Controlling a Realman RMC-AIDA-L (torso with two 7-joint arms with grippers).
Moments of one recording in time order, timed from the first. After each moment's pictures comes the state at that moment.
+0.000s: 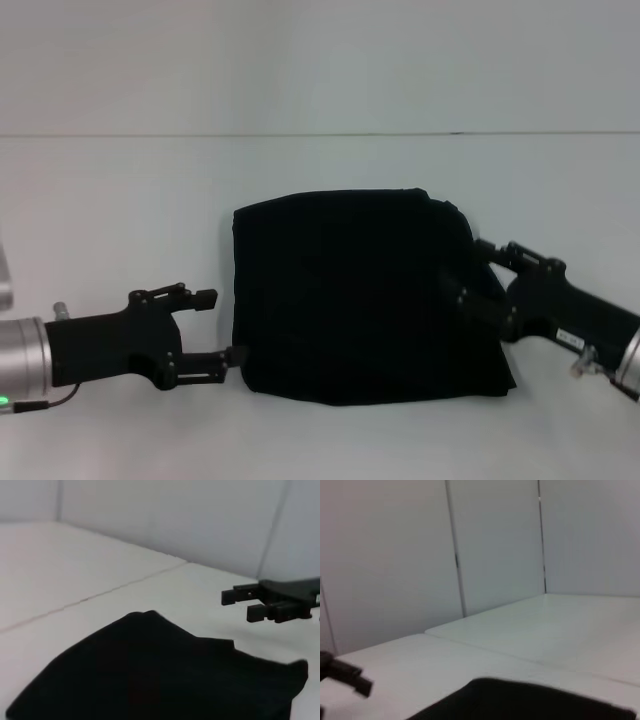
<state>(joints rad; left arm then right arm) -0.43 -2.12 0.62 0.72 2.09 1.51 -1.23 0.47 2.10 -0.78 -0.28 -1.54 -1.28 0.84</state>
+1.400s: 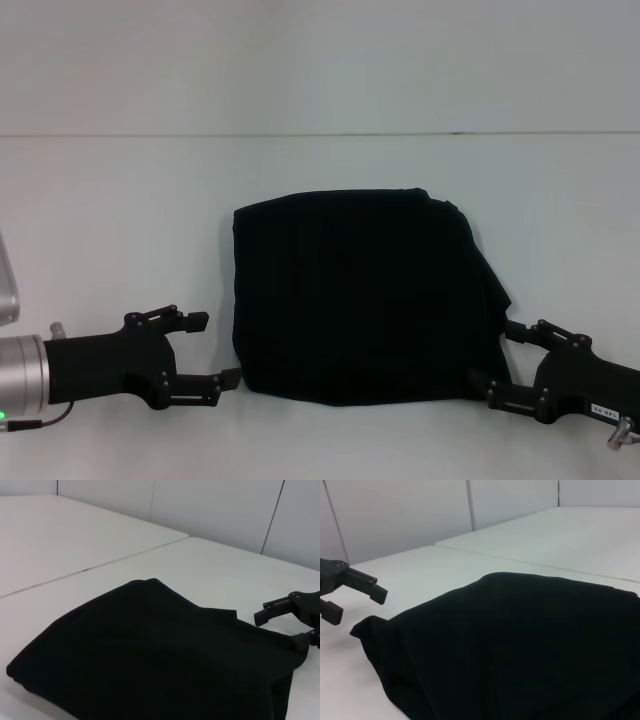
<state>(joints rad) -0.43 -2.11 0.63 0.67 2.14 1.47 -1.24 0.33 2.09 -0.91 -0.46 -1.70 -1.22 1.00</state>
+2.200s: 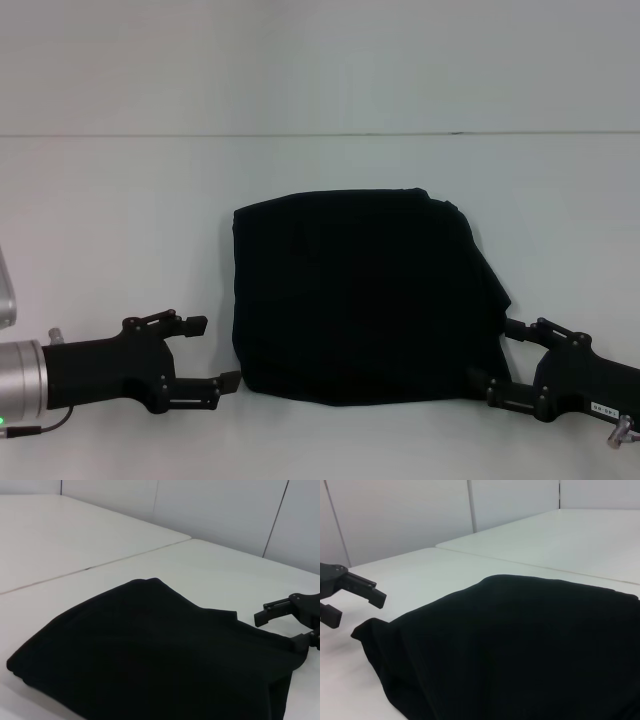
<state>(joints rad) -0.42 -2.11 0.62 0.67 2.14 1.48 -1.25 0.33 2.09 -0.91 -0.46 -1.70 -1.22 1.00</state>
